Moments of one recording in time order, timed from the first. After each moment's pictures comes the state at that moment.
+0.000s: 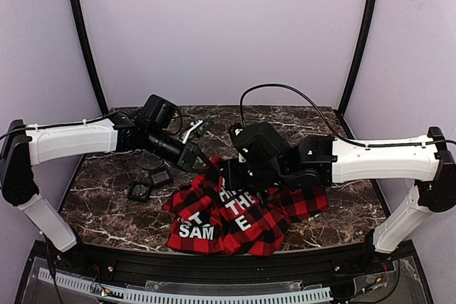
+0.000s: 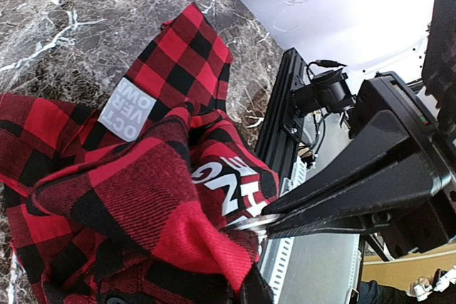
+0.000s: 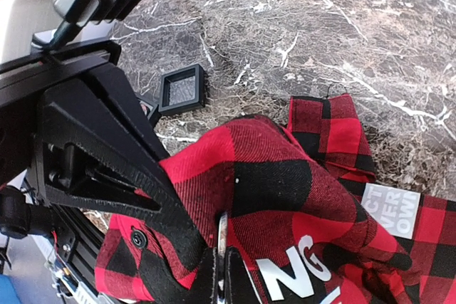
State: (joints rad) left arm -0.73 1.59 1.18 -0.35 0.80 -0.28; right arm 1.23 1.54 1.23 -0.38 0.34 0.75
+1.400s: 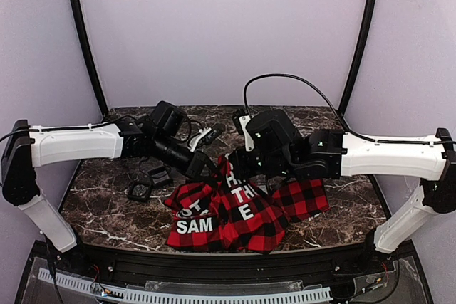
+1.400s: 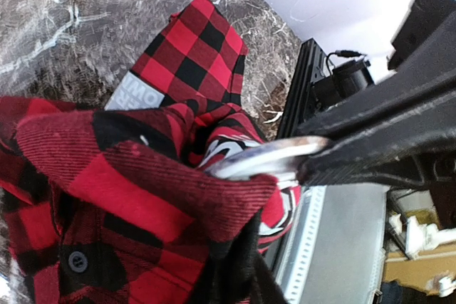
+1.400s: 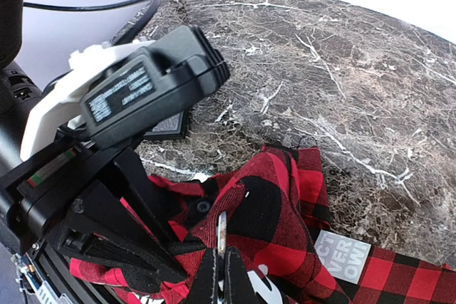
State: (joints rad) left arm -0.80 1.60 1.17 -0.33 0.68 -0.27; right arm 1.16 1.49 1.22 -0.34 0.36 0.51
